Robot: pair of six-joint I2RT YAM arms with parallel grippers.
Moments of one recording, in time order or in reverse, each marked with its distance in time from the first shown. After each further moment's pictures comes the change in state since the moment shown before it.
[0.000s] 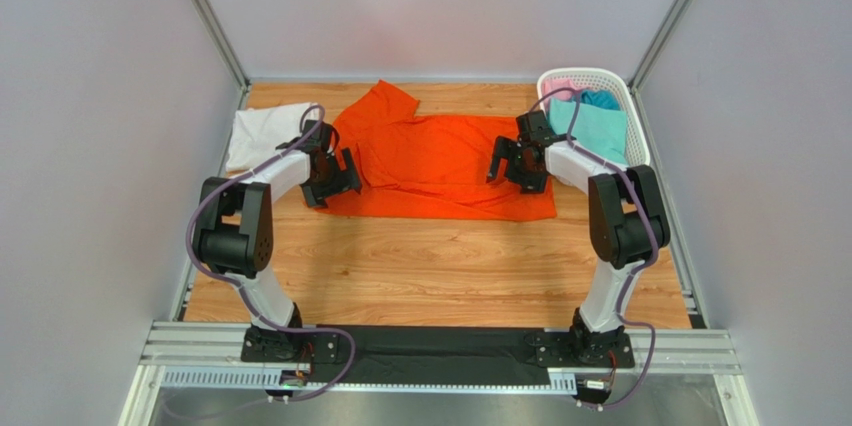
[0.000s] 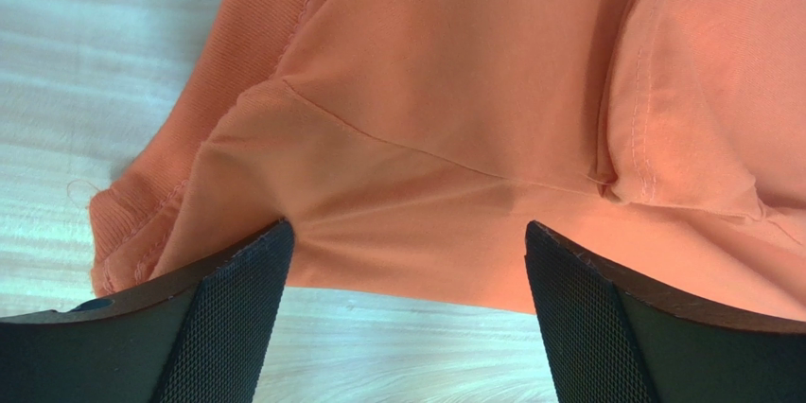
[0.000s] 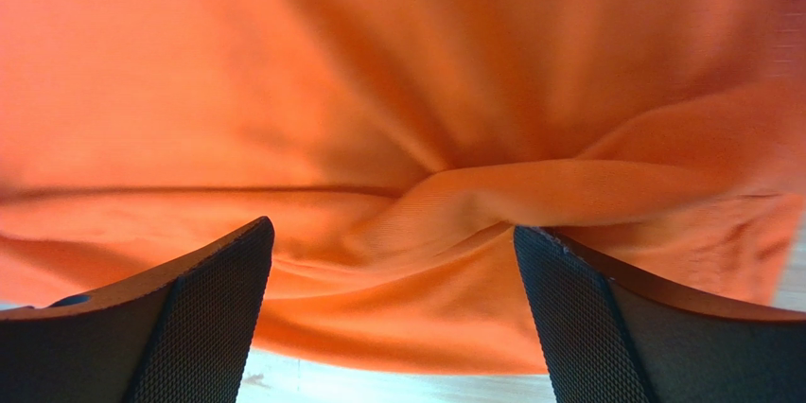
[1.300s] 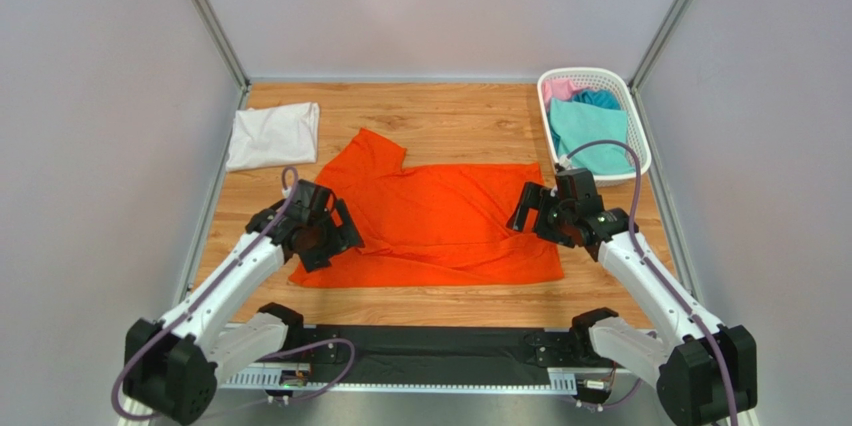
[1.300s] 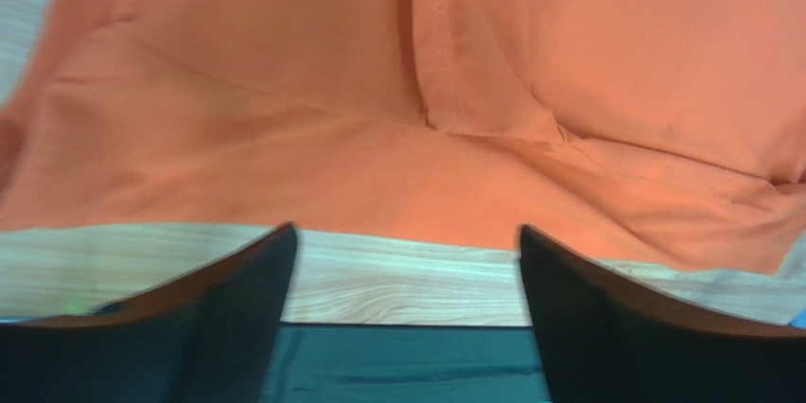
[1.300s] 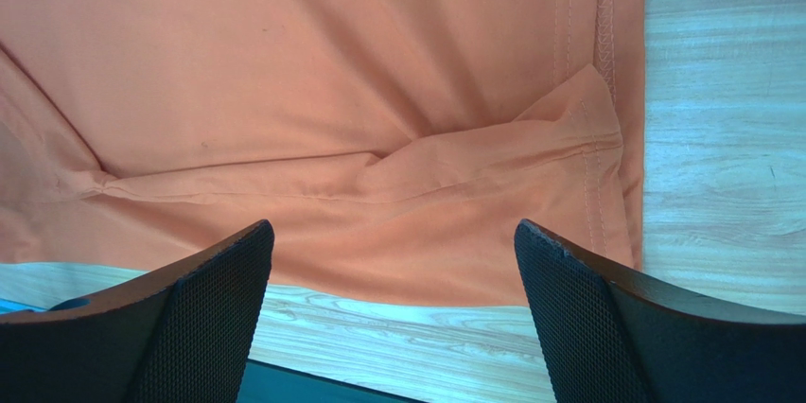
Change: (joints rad) left arm -0.220 -0.798 -0.420 -0.311 0.000 -0.349; right arm 0.047 -0.854 -0.531 -0.144 -0.008 0.069
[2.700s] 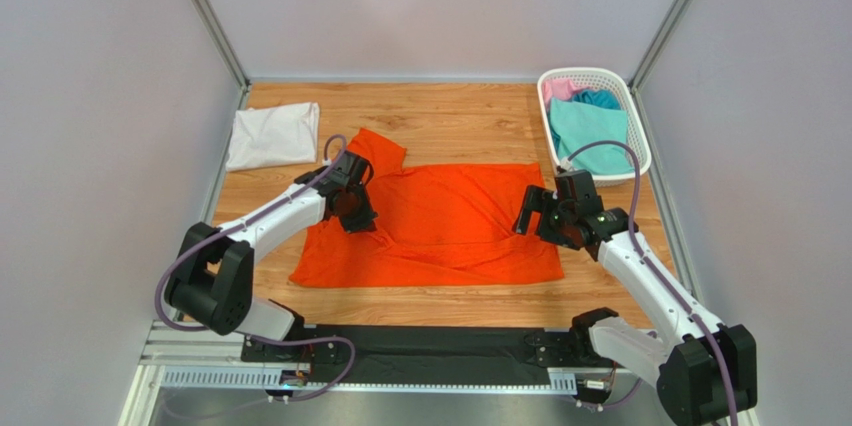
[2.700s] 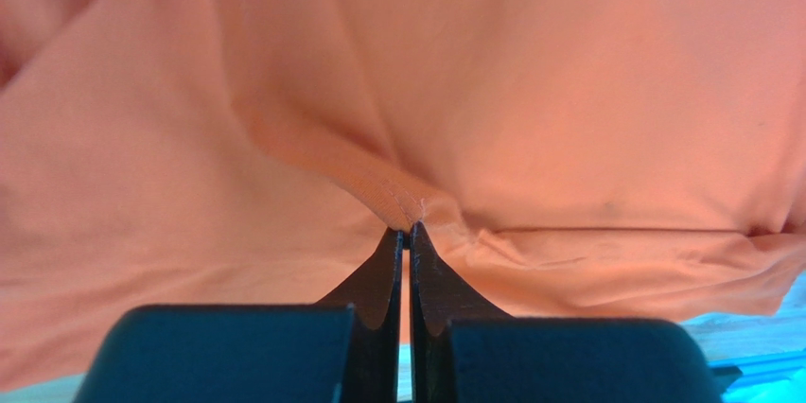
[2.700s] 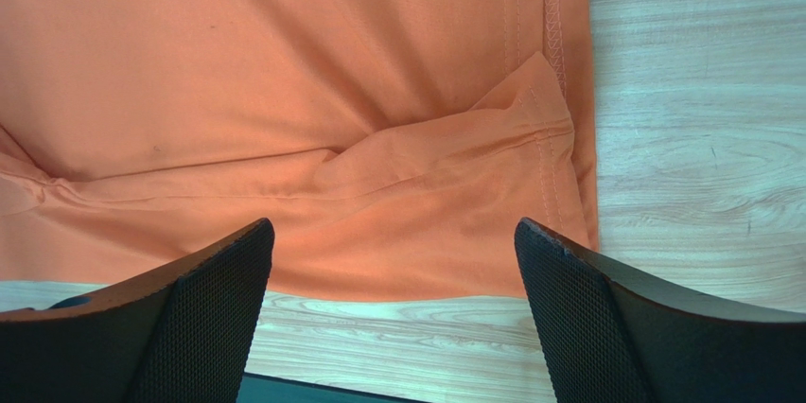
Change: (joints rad) left arm -0.093 0.459 0.167 0.245 0.005 0.023; right arm 0.000 0.003 0.000 -0.044 0.064 -0.023
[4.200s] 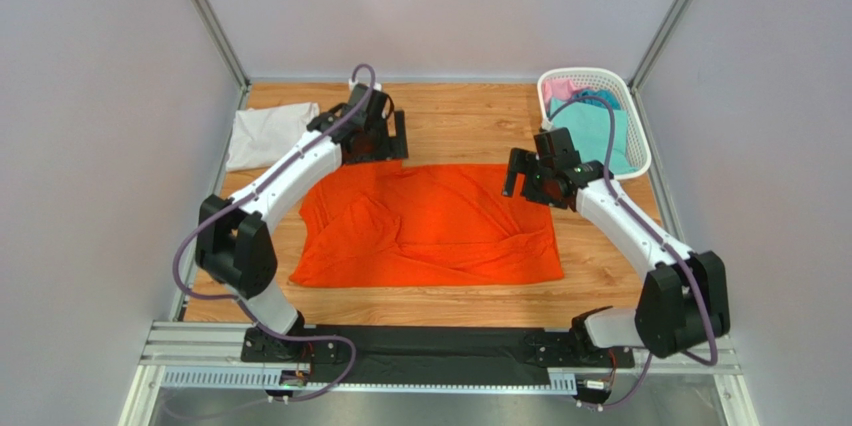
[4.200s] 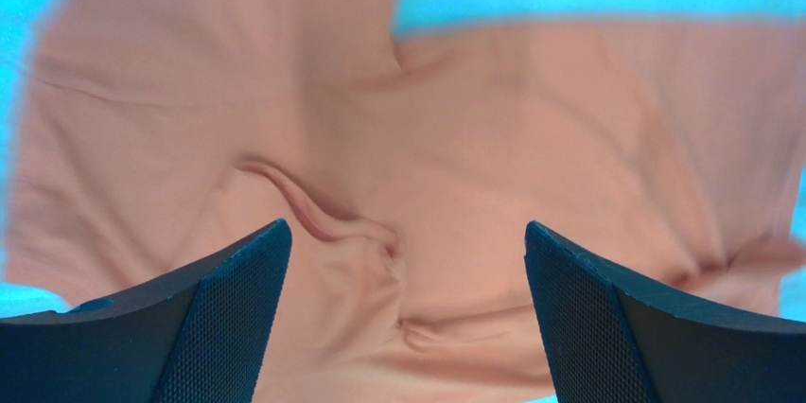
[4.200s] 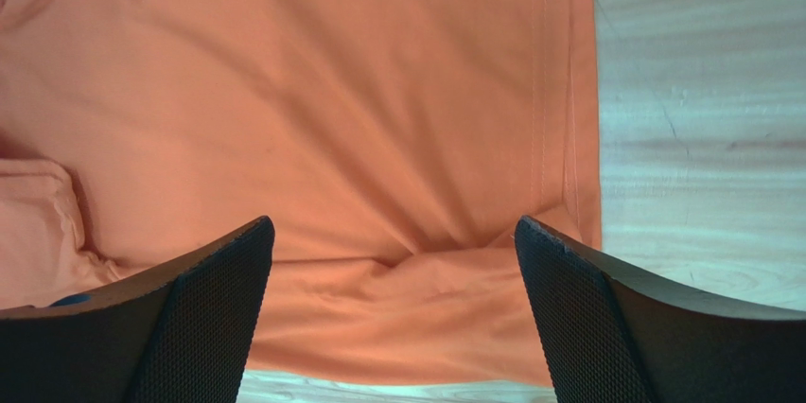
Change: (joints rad) left arm -0.050 0.209 0.539 -0.082 -0.148 0.334; right arm 0.018 0.302 0.266 0.038 0.075 -0.045
